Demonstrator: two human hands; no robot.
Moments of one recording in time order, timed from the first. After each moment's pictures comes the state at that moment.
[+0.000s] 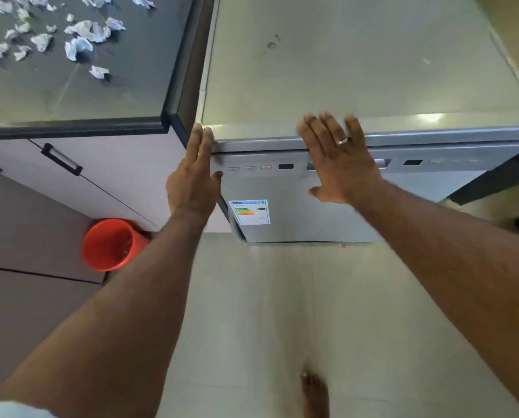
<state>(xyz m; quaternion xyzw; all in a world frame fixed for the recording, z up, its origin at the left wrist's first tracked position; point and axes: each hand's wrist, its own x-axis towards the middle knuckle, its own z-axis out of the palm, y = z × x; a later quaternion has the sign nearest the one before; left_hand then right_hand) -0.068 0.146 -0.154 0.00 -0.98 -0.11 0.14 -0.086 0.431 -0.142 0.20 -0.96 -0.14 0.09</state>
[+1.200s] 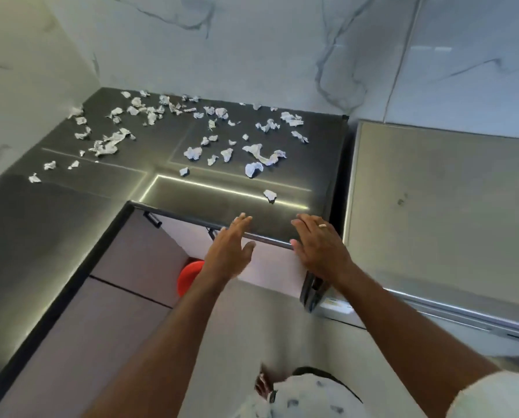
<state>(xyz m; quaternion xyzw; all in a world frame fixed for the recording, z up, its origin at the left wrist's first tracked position) -0.104 -0.100 0.031 0.07 -0.95 -0.29 -0.01 -0.177 0.127 -0.006 0.32 -0.94 0.14 0.07</state>
